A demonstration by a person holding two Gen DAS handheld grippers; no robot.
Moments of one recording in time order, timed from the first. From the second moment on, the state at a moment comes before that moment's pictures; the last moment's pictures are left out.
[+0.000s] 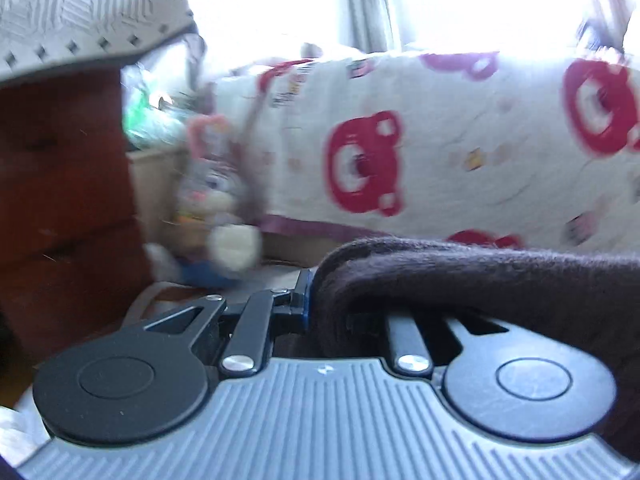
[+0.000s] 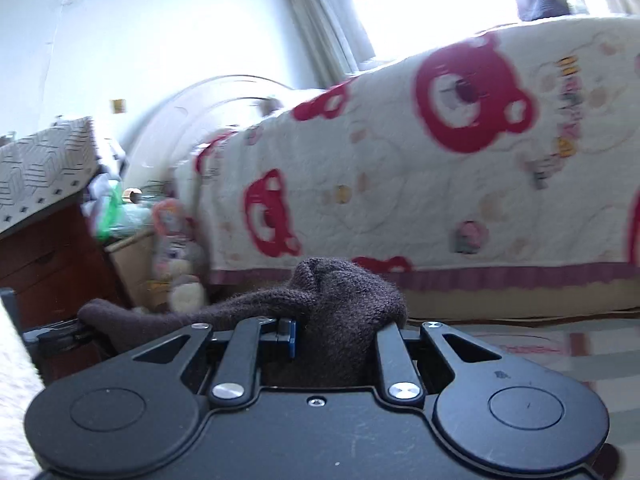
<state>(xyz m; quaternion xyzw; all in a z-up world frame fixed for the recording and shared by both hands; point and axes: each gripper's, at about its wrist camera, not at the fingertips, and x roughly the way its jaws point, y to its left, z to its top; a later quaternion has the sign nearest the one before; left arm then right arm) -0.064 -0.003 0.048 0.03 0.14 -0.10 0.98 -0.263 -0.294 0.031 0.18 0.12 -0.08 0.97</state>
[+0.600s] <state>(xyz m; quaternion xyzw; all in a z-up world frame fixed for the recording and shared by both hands) -0.059 -0.082 0.014 0.12 0.16 -0.23 0.95 -0.293 -0.346 -0.008 0.18 0.24 -0.14 0.94</state>
